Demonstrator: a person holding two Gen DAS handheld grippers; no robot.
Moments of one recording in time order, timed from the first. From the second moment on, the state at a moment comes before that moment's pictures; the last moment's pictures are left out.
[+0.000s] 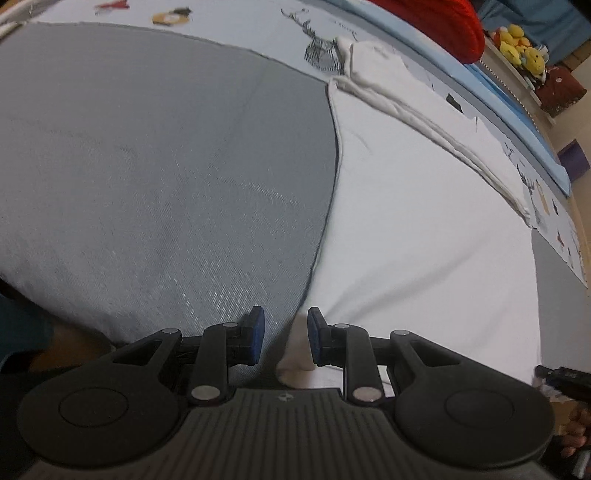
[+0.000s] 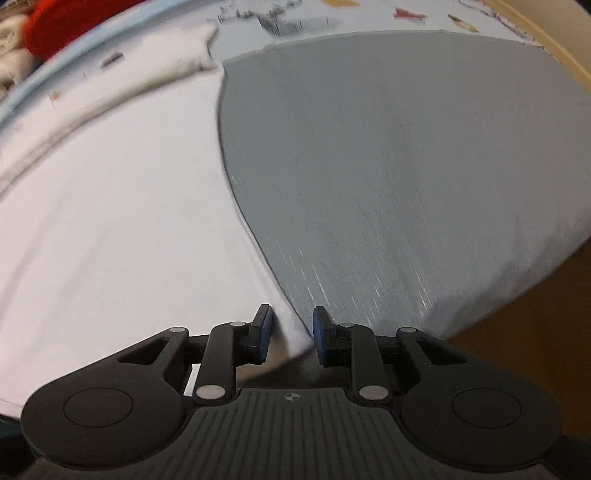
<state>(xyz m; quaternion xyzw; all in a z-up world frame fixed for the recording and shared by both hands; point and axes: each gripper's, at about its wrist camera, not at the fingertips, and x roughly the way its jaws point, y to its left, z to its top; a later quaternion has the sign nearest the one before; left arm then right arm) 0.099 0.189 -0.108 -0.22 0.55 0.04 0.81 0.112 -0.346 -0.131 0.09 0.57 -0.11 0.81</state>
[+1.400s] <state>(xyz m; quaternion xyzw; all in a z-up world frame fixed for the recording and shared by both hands) 0.098 0.168 -0.107 -0.13 0.56 0.00 0.82 0.105 -0.360 -0.125 0.13 0.56 -0.11 0.81</state>
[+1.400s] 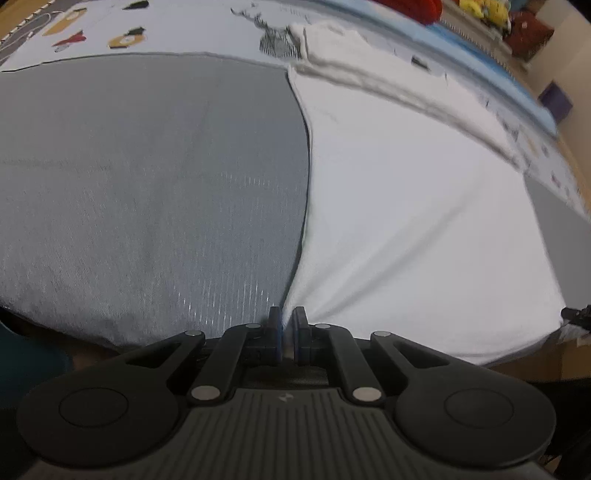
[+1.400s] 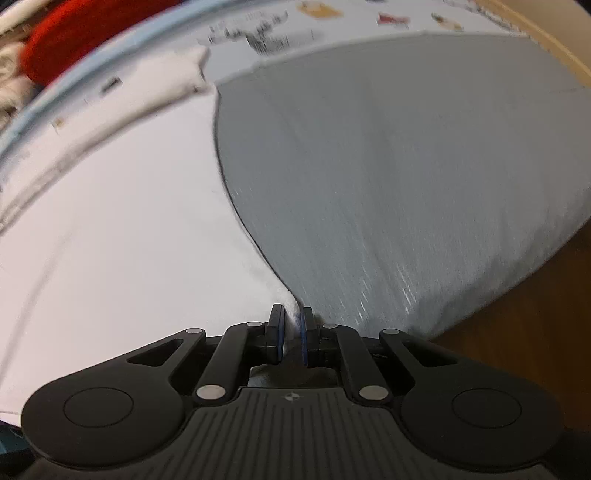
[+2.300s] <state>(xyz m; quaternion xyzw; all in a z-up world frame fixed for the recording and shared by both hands) 0.105 0.160 -0.122 -0.13 0.58 -0.01 0.80 0.108 -0.345 -0.136 0.09 0.57 -0.10 0.81</state>
